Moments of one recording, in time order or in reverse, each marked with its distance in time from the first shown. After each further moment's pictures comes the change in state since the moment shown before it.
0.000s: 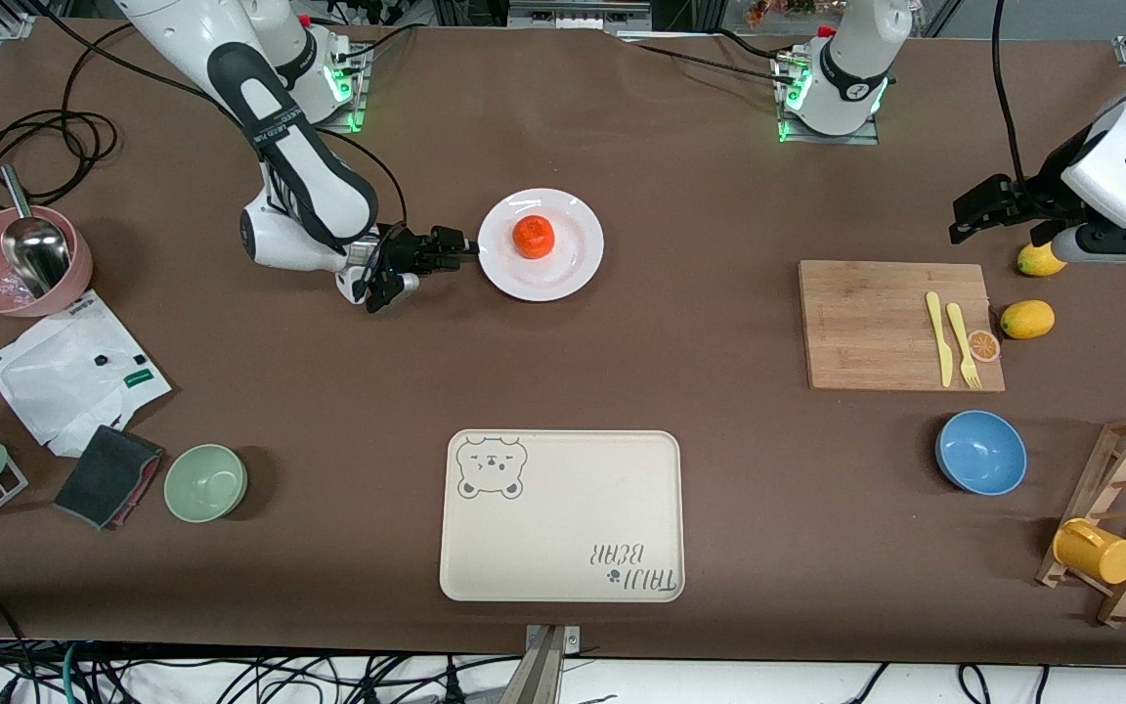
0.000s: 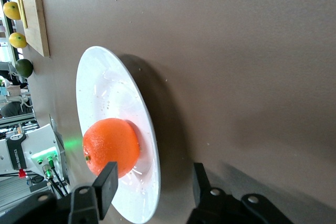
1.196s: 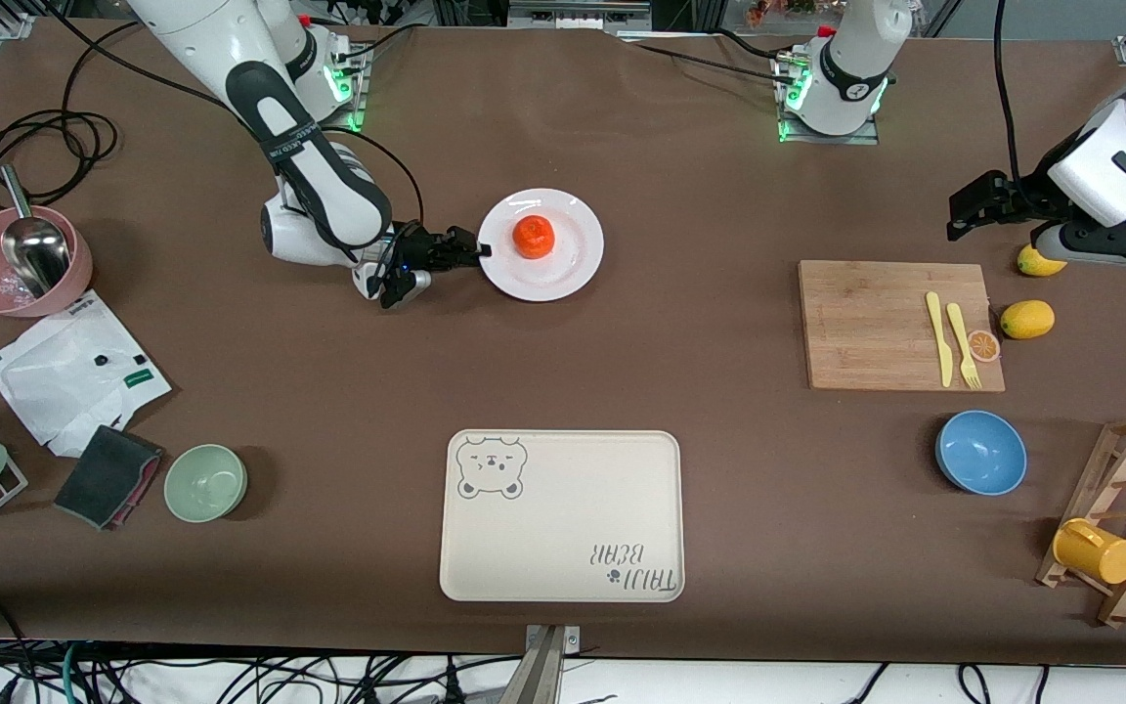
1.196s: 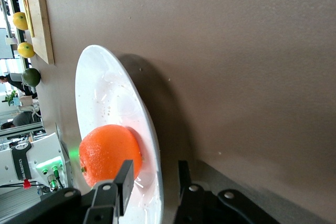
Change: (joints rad) left arm -0.006 0.018 -0.007 0.030 0.010 -0.026 0.042; right arm 0.048 0.044 0.002 0.000 0.154 0.034 -0.091
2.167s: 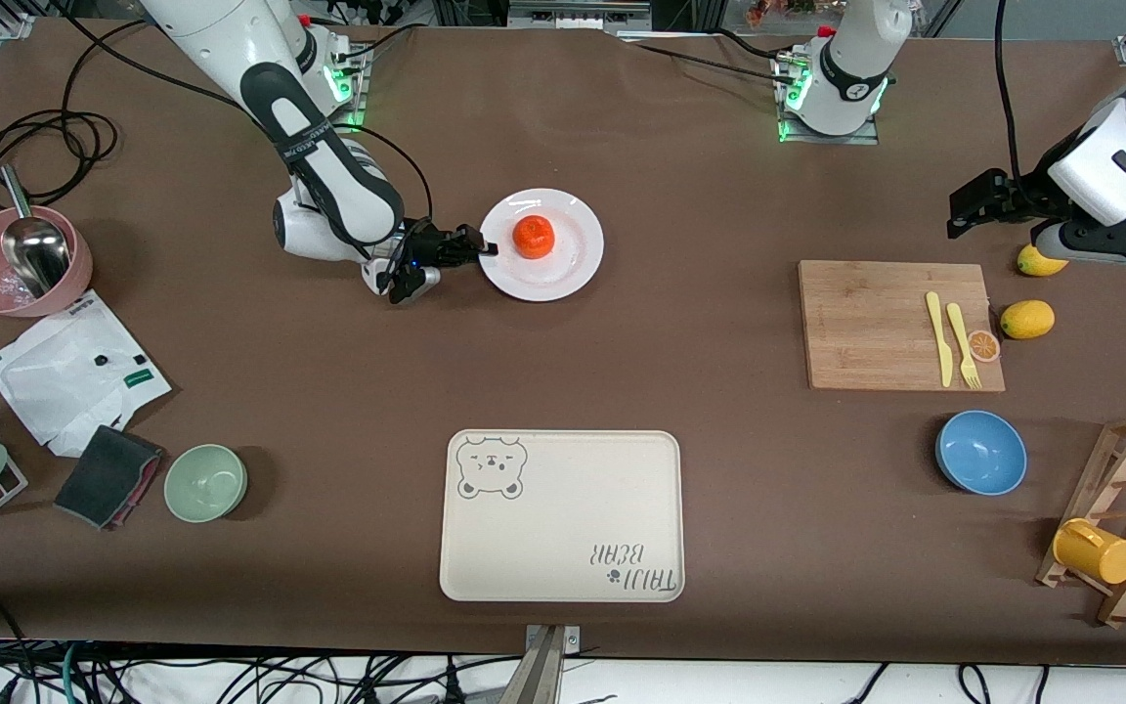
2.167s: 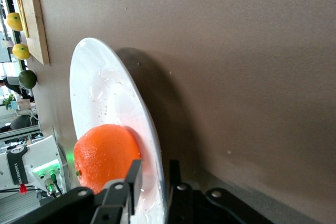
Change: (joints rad) left arm 0.000 0.000 0.000 0.003 0.000 -0.012 0.000; right arm 0.034 0.014 0.008 0.001 0.049 0.034 -0.005
